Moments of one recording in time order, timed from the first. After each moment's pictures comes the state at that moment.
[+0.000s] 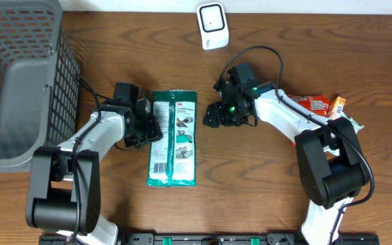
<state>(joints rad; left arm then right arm) -0.12 1.74 0.92 -0.56 0.37 -0.37 0.42 2.00 1.28 -0.56 -0.49 0.27</state>
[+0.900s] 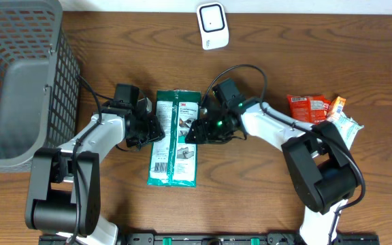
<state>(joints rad) -0.13 1.74 0.89 -0.52 0.39 -0.38 0.54 1.99 1.17 -0.43 -0.68 0.42</state>
